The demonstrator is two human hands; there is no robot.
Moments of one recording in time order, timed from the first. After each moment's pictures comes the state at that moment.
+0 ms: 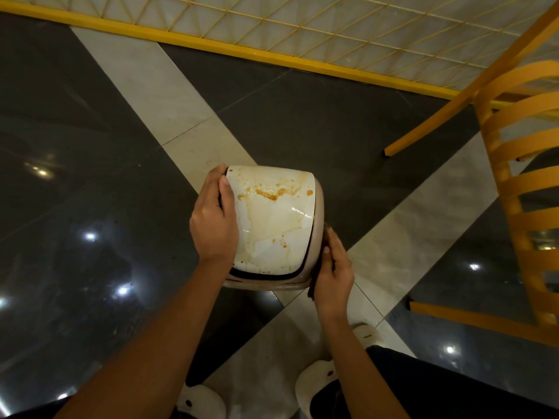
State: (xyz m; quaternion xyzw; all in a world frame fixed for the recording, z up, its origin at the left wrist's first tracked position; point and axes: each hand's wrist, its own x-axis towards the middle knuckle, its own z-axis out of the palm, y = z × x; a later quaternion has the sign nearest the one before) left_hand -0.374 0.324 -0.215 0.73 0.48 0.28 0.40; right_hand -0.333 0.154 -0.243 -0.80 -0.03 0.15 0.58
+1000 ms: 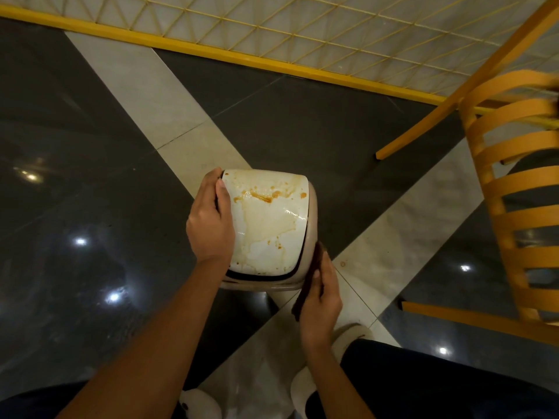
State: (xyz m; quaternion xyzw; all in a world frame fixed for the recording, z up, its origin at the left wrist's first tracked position) left_hand -0.374 0.324 -0.215 0.73 0.48 0.29 0.39; right_hand -0.373 0.144 -0.238 -0.82 0.00 0.11 0.56
